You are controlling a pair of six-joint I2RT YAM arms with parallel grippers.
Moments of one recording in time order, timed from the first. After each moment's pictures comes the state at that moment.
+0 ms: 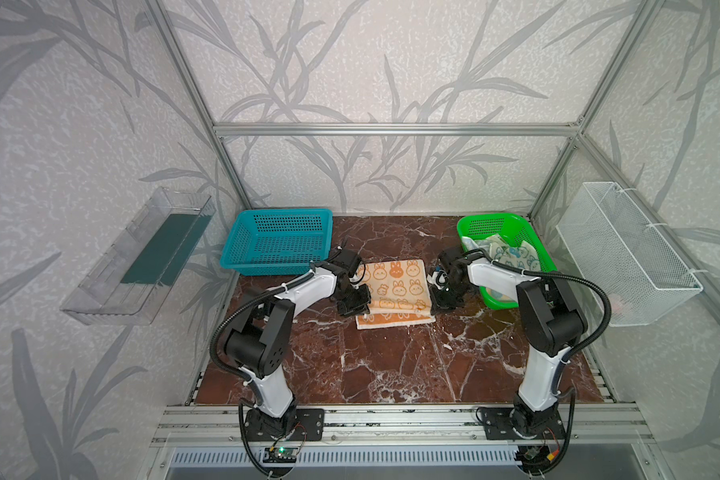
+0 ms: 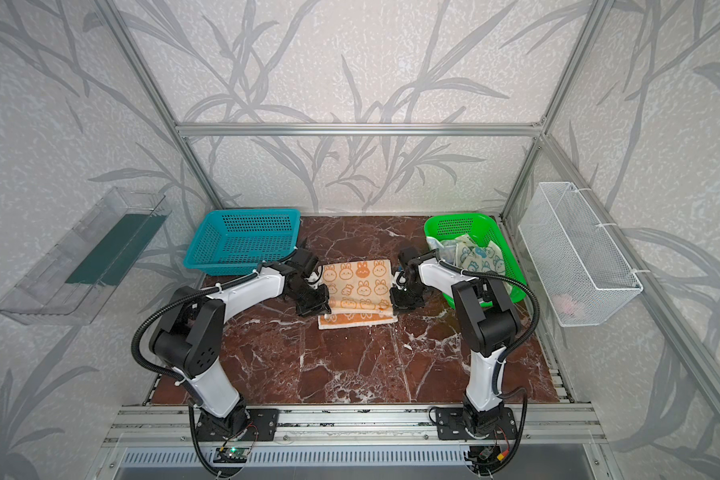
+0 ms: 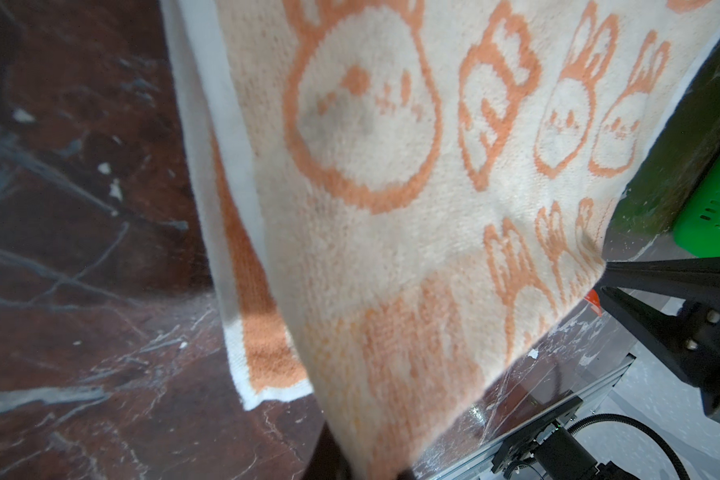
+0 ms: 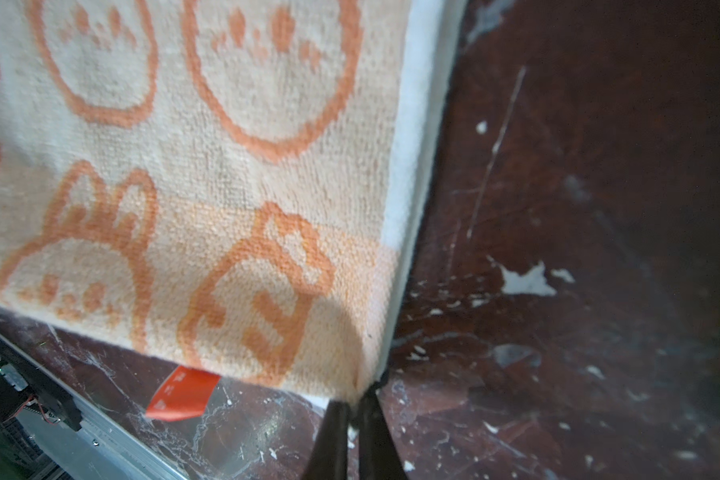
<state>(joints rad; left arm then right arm) -0.41 1.75 1.12 -0.70 0.40 -0.67 0.39 1.91 1.24 -0.81 -0.37 0.21</state>
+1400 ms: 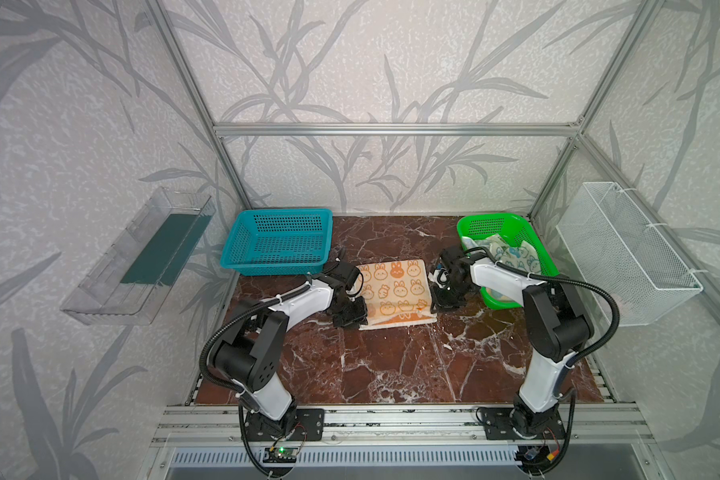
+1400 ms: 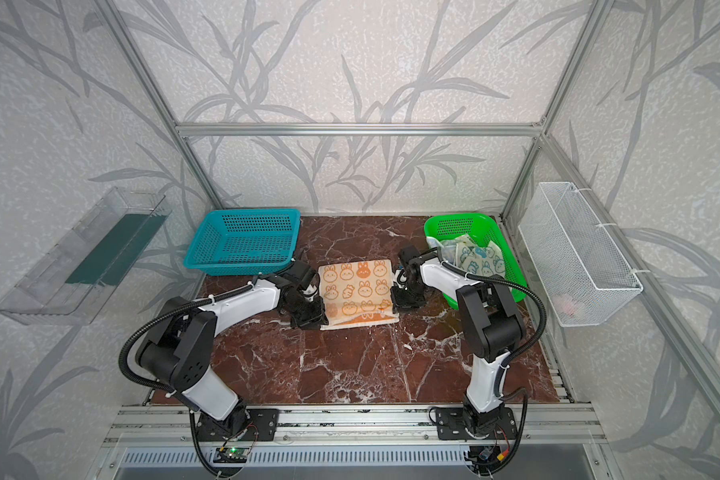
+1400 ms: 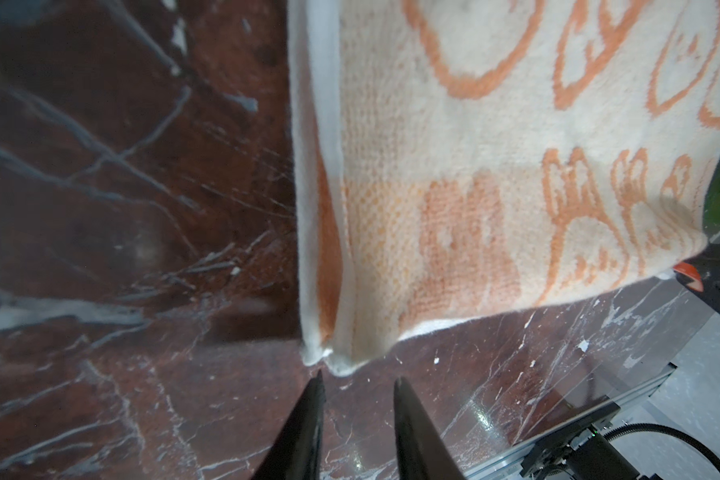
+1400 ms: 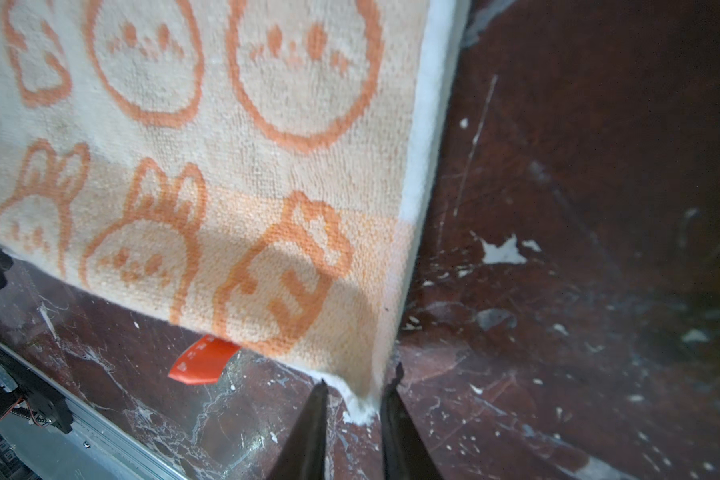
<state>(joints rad) -0.44 1.66 0.98 -0.67 0.34 -0.70 0.40 1.87 1.24 -0.83 -0.36 0.21</state>
